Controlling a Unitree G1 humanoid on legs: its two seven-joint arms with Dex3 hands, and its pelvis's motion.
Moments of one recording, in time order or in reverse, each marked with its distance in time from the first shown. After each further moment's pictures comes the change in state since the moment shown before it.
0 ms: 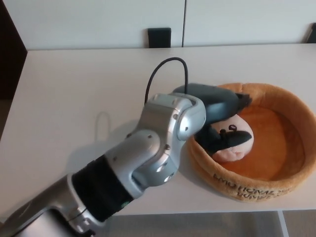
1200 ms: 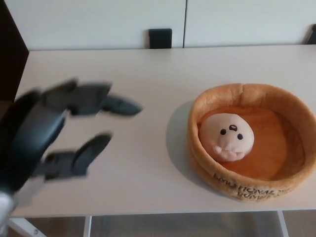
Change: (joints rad) left_arm 0.972 0.026 0.943 -0.863 -0.392 -0.324 0.095; right_arm 0.045 0.001 0.008 -0.011 0.000 -0.007 0.000
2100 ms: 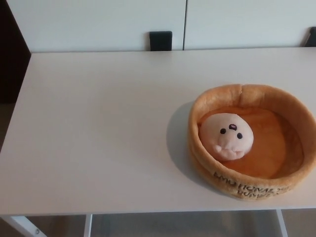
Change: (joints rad) left_arm 0.606 0.337 0.037 0.916 0.046 -0.269 0.086; right_arm 0.034 0.000 -0.001 0.010 0.000 -0.001 0.000
